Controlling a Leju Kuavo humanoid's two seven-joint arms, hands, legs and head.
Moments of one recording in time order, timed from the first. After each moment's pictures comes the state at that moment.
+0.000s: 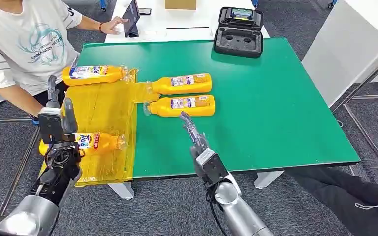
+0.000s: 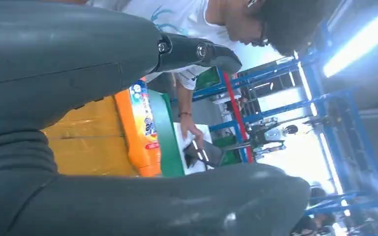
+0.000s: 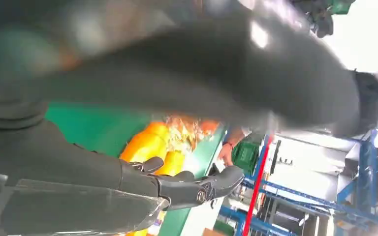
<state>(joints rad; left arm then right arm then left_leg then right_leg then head) -0.53 0.10 -0.25 -0.91 -0.05 0.63 -0.70 -0.29 0.13 0.47 -1.07 0.03 -0.07 -0.67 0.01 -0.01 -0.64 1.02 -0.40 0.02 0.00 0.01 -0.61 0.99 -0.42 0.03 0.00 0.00</state>
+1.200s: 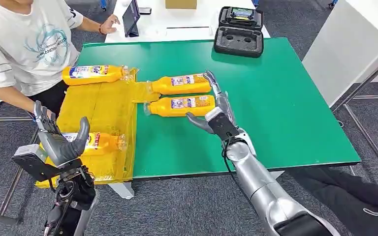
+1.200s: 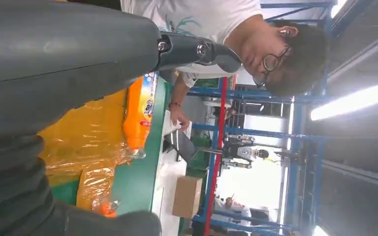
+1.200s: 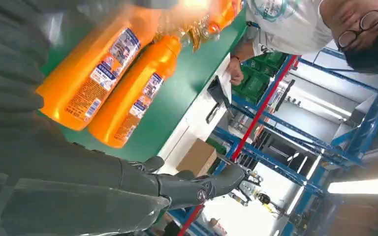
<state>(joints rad) -0.20 -0.08 -0.15 -1.36 0.03 0.64 -0.70 -0.61 0.09 0.40 -0.81 0.09 -0.22 -0.70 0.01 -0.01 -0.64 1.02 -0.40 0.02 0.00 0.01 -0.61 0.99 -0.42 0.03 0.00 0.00</state>
